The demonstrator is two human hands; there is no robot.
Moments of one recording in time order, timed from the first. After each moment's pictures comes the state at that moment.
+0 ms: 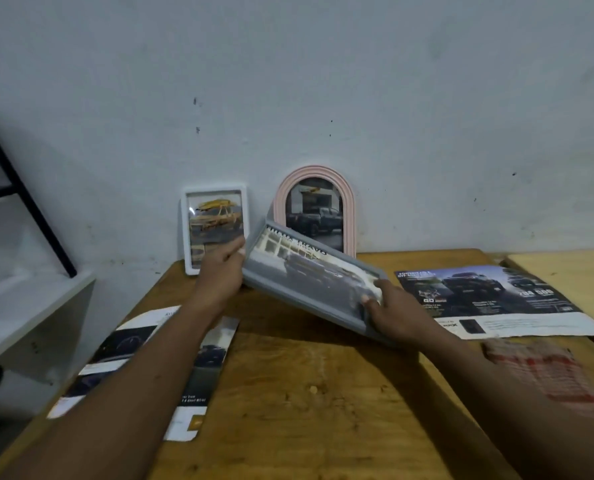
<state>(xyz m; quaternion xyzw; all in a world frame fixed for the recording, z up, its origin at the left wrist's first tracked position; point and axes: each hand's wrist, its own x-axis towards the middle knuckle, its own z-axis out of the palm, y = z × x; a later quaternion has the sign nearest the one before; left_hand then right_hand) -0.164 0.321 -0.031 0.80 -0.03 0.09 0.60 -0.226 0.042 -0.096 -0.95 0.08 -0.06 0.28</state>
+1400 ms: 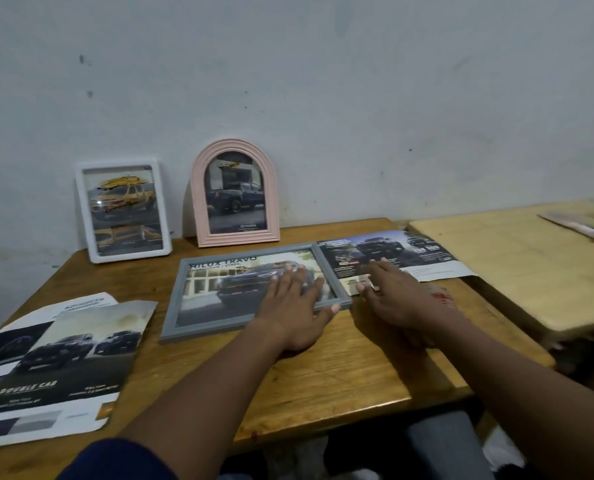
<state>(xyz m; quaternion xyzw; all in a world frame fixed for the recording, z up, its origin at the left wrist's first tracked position) -0.232 0.152 -0.131 0.93 -0.36 -0.04 0.03 -0.310 -0.054 -0.112 -0.98 0.08 -0.07 0.14</state>
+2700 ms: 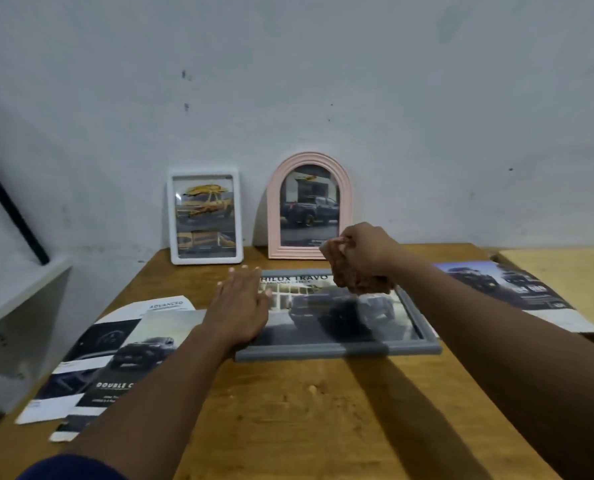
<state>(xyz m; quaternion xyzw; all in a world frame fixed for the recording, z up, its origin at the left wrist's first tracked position) -0.142 0.315 -0.119 0.97 -0.15 0.04 0.17 -0.169 0.069 -0.020 -0.97 0.03 -0.07 0.24</state>
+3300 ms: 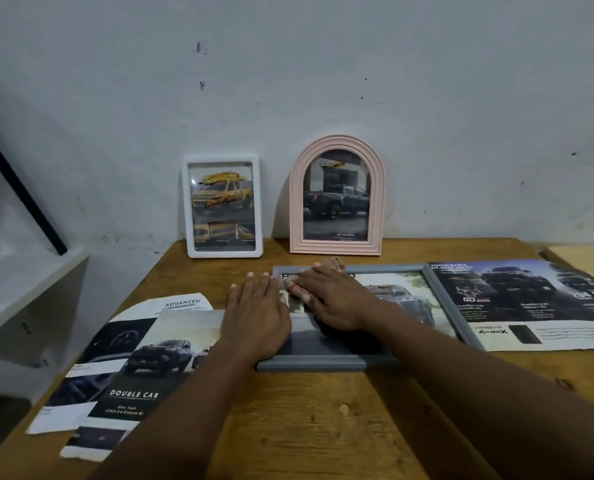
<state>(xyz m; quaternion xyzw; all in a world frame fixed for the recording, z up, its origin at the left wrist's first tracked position) -0.131 0.317 -0.138 0.99 -0.14 0.03 0.07 -0.122 0.128 -0.125 -0.97 -0.21 0.00 0.09</state>
